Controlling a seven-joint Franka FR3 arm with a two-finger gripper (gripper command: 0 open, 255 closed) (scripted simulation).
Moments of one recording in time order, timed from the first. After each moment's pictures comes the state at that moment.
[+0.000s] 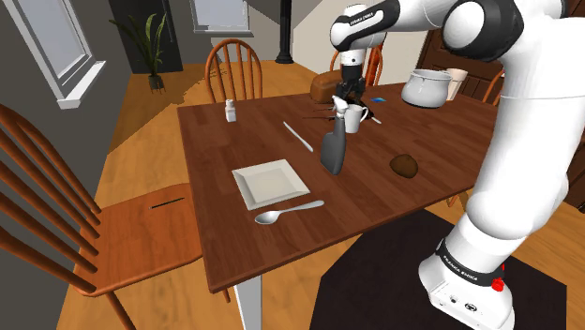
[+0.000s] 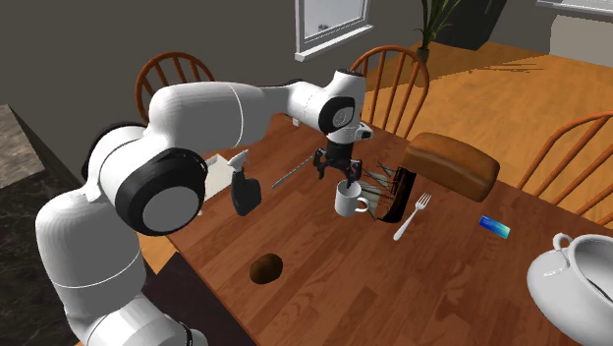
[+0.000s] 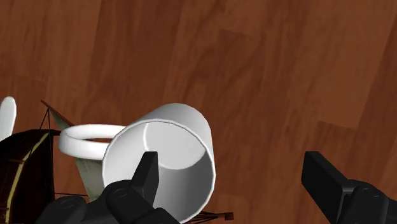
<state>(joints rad) -0.19 0.31 -0.24 -1.62 -0.01 1.78 -0.32</state>
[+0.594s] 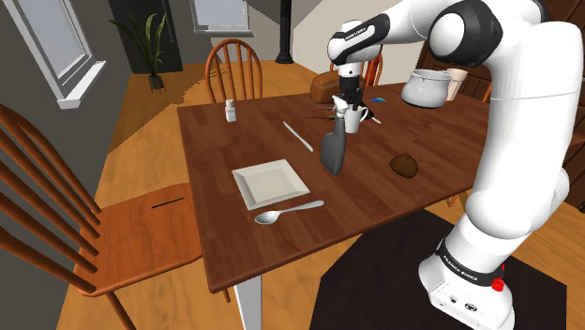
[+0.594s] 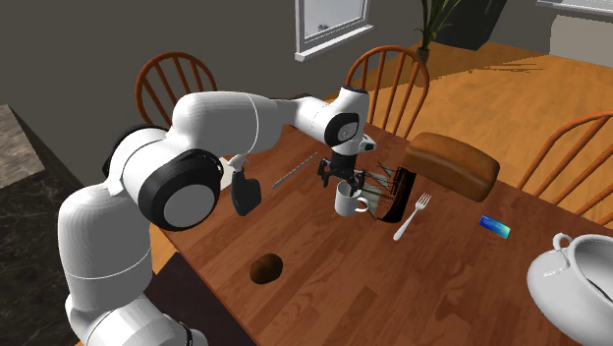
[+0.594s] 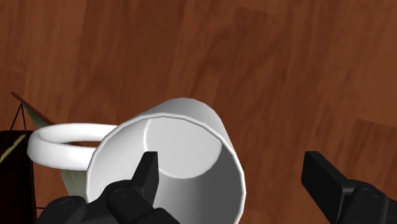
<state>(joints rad) -0.20 0.39 -0.24 -1.62 0.01 1.85 -0.33</state>
